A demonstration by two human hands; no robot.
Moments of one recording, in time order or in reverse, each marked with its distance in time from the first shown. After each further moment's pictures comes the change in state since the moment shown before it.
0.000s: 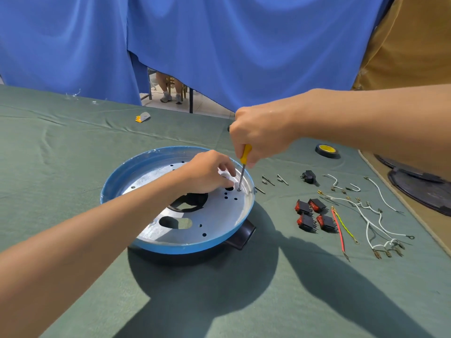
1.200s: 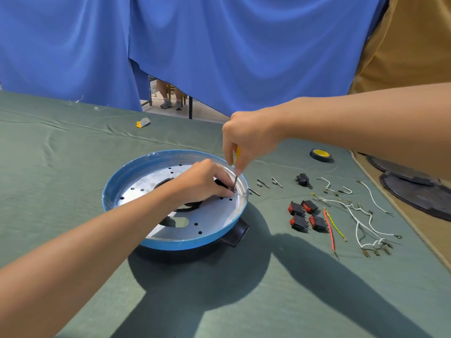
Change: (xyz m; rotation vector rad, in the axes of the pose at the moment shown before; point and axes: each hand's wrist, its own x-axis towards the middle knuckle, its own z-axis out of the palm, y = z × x) left_hand -0.008 -0.006 0.011 -0.101 0.010 0.146; right_hand 0.006 0.001 0.005 0.114 0.050 0.058
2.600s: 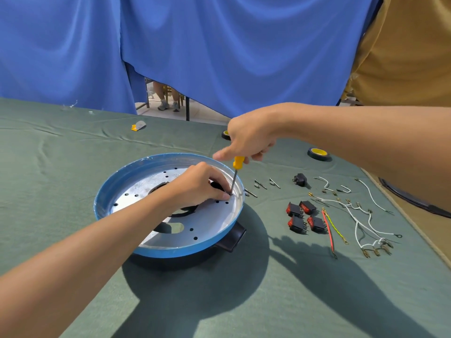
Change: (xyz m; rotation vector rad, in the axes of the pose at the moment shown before) left_hand 0.002 -0.001 0.001 -0.044 0.022 -0.011; right_hand -0.001 0.007 0.001 0.274 -0.128 0.324
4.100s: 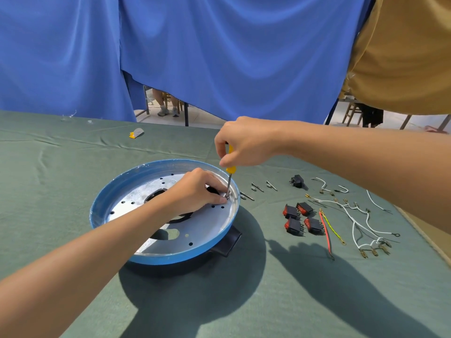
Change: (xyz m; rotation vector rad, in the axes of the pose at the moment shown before) left_hand 0.000 0.003 0.003 0.018 0.004 0.056; right_hand -0.013 0.008 0.014 0.008 0.294 -0.179
